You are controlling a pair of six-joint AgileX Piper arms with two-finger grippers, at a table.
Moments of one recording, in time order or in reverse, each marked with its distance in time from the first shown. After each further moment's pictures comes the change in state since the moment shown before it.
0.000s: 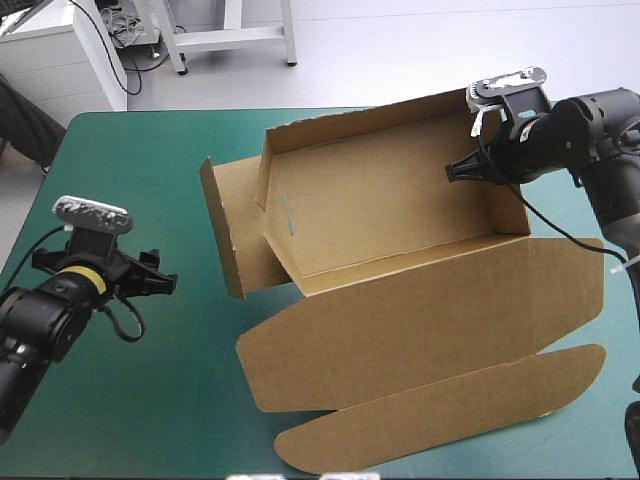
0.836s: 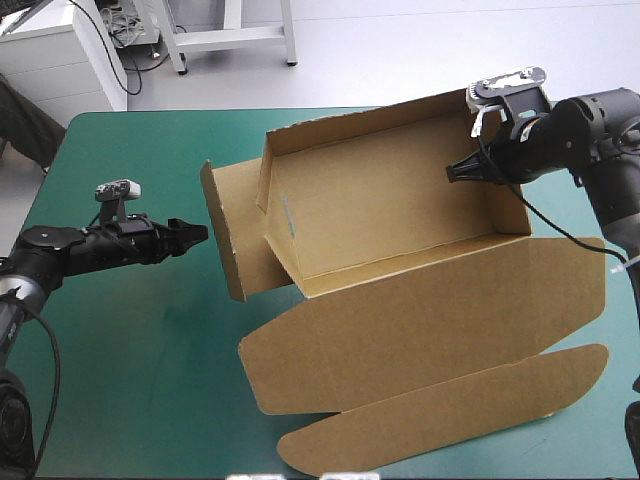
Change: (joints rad) left arm 0.488 0.534 -0.035 -1.451 0.101 1.139; right arm 0.000 0.000 0.000 0.001 0.000 -0.012
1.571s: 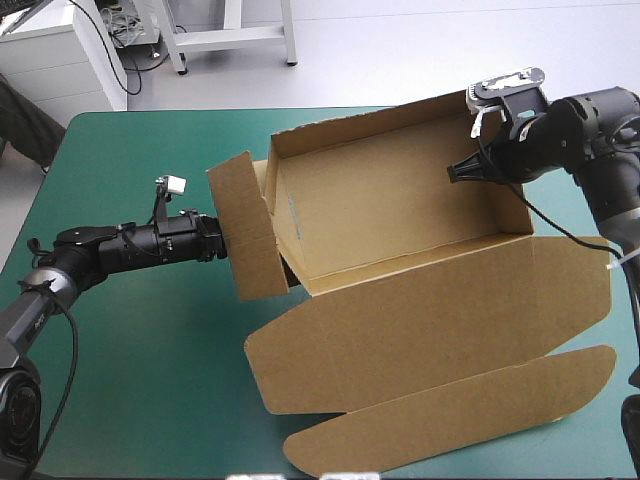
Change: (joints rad) left arm -0.145 0.053 0.021 -0.368 0.325 0.292; right arm 0.000 0.023 0.000 -0.029 0.000 0.000
